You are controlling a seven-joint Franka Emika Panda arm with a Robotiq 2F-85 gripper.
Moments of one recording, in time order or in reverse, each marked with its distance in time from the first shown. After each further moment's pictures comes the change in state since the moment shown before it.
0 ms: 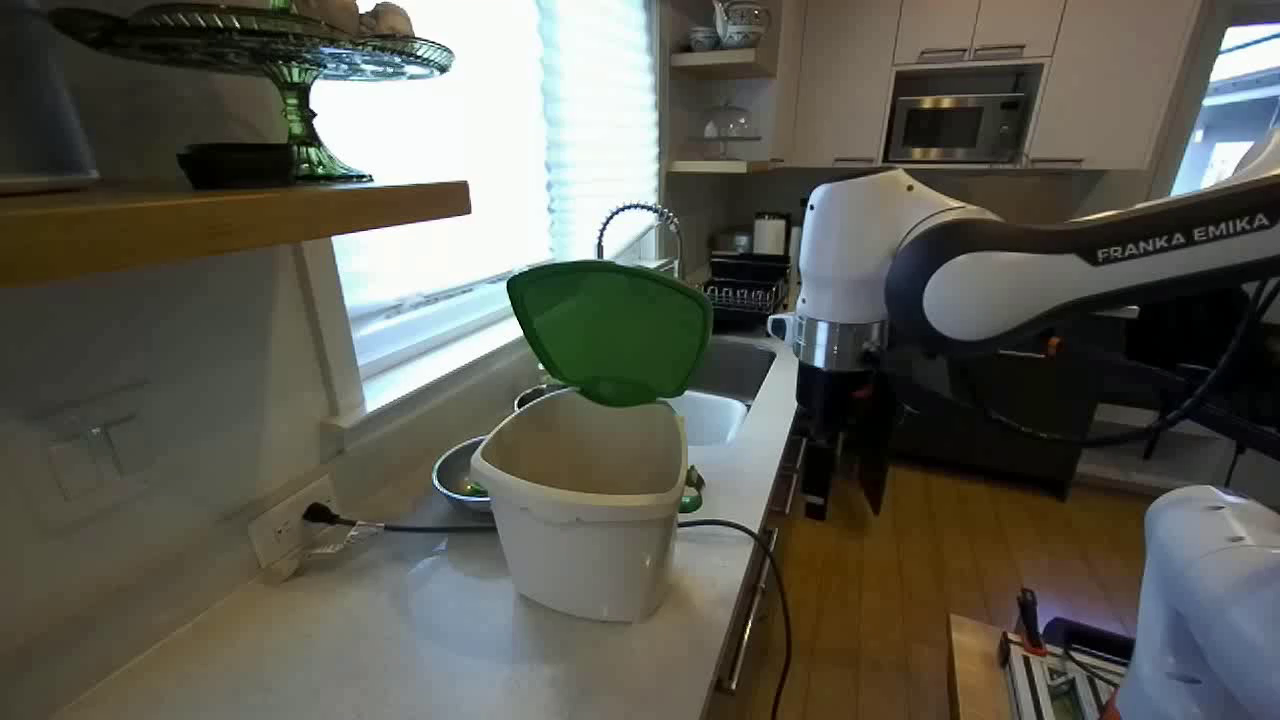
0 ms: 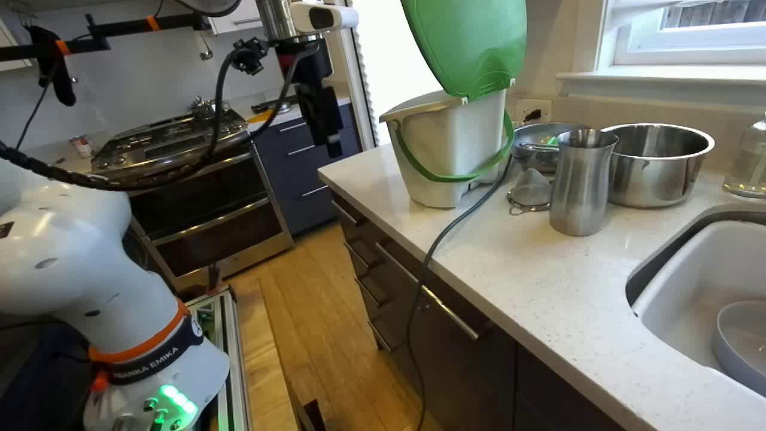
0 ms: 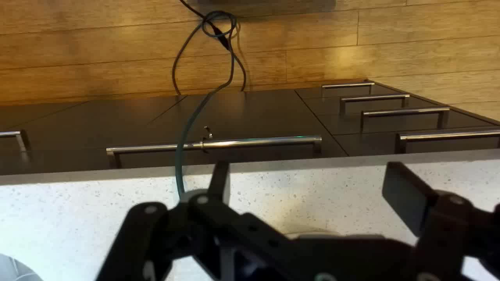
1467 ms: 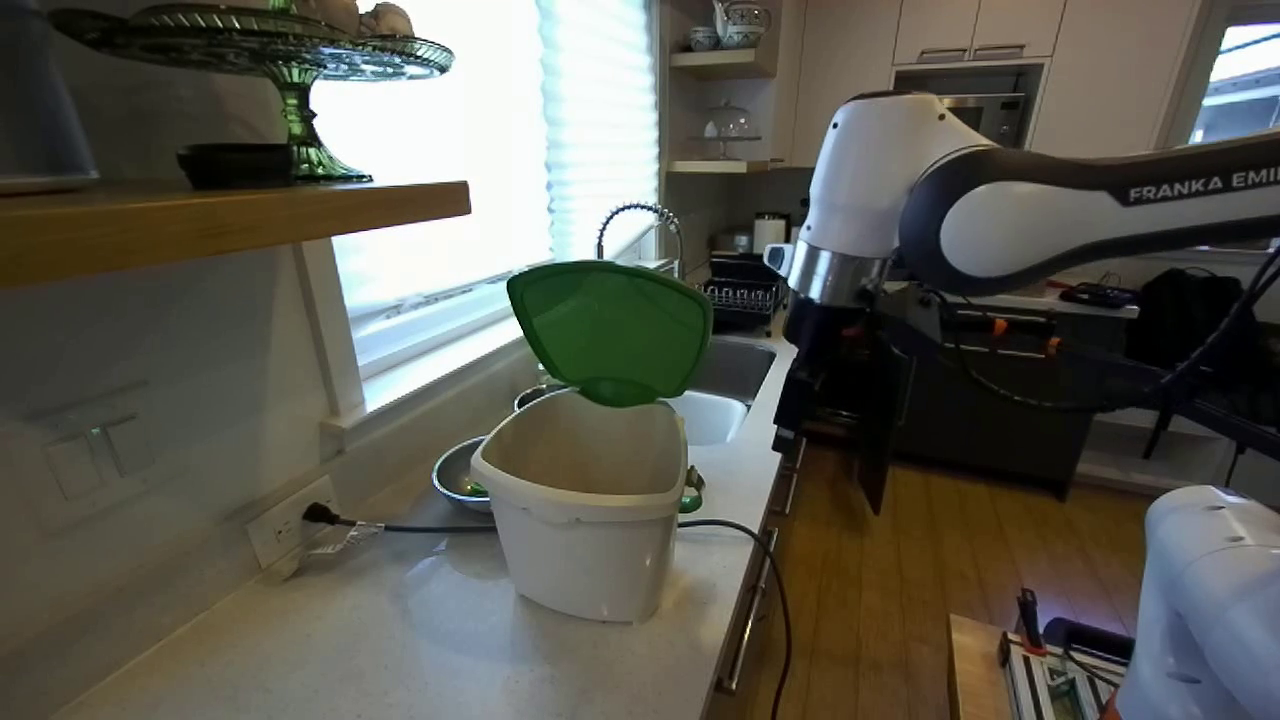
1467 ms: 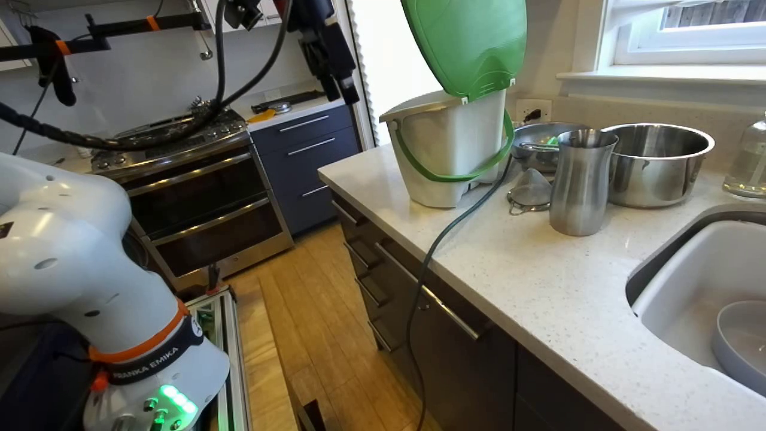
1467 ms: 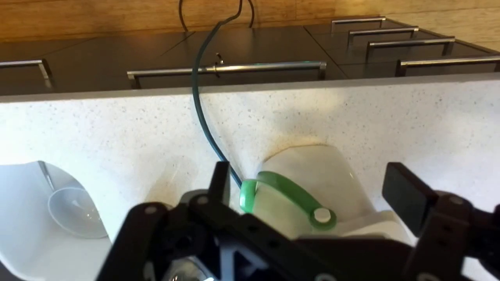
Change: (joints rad) arm -0.005 -0.016 0.001 0.121 -0.026 0.049 0.000
